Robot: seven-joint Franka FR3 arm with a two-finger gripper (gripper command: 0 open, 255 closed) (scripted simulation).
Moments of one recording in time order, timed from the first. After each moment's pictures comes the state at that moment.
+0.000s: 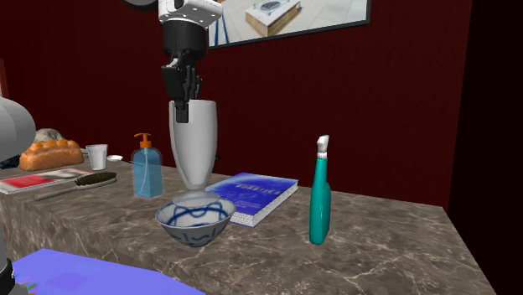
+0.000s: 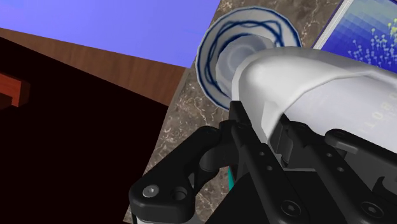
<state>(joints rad) 0.33 -0.82 0.41 -2.51 0.31 1.69 0.38</state>
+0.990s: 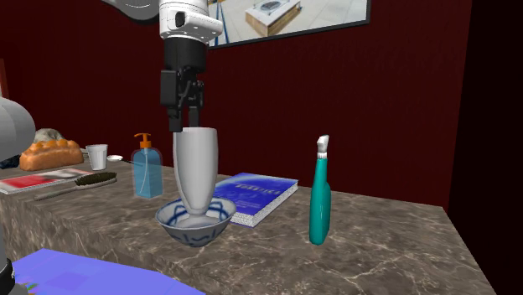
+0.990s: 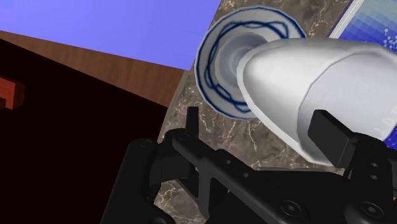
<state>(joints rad) 0.34 -0.81 0.43 -2.57 0.33 1.76 0.38</state>
